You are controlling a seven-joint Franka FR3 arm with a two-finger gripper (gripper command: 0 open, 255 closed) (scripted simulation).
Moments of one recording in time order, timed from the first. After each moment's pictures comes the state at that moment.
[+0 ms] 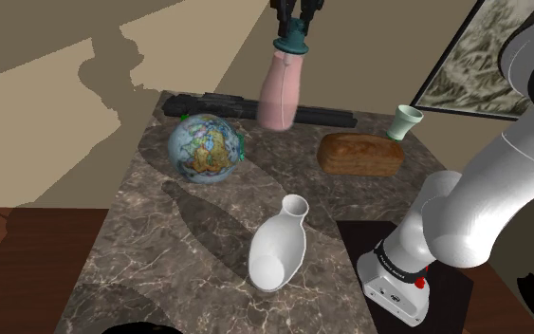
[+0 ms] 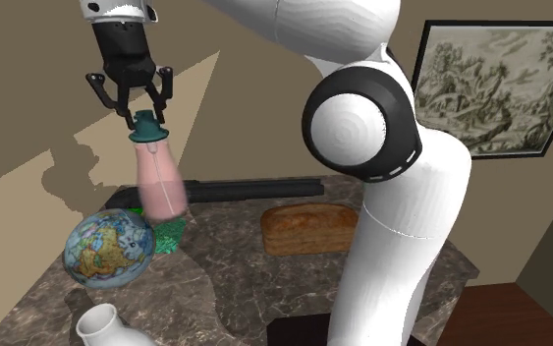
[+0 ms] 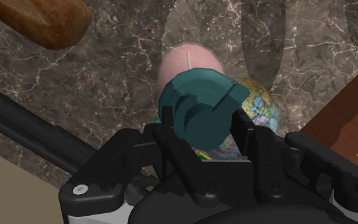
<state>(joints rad) 0.33 -0.06 0.03 -1.28 0.00 1.14 0.41</state>
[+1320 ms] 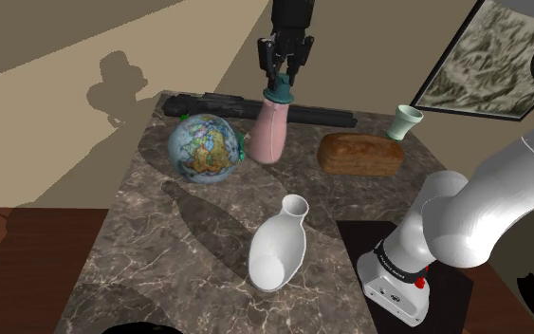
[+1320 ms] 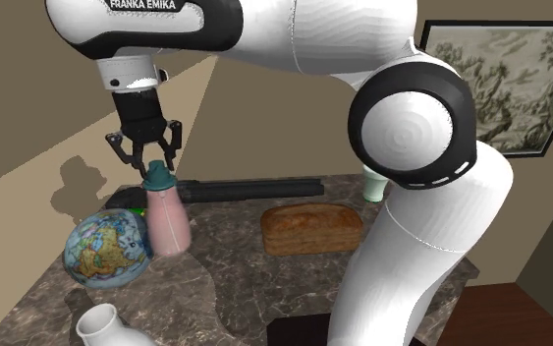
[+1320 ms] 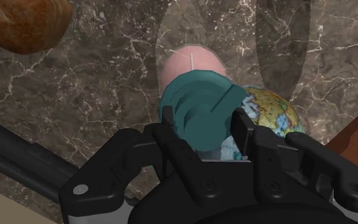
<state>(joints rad) 0.33 -0.21 0.02 -1.74 0.00 1.46 0.41</state>
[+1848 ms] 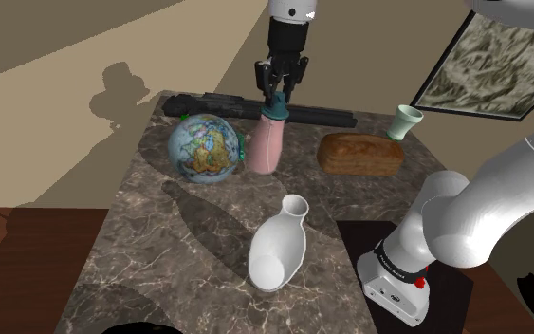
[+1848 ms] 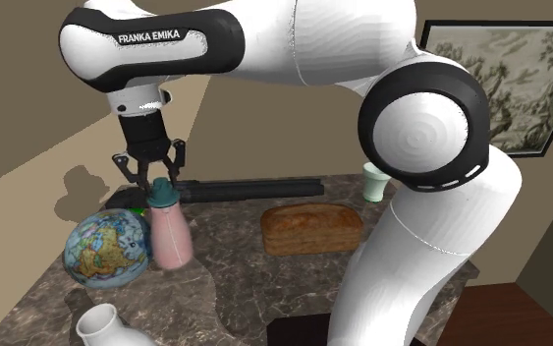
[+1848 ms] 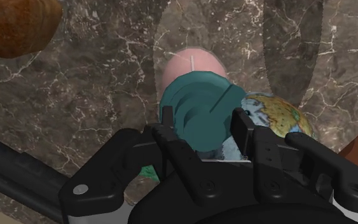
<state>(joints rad) 0.33 -0.24 0.02 -1.88 0.00 1.57 0.41</state>
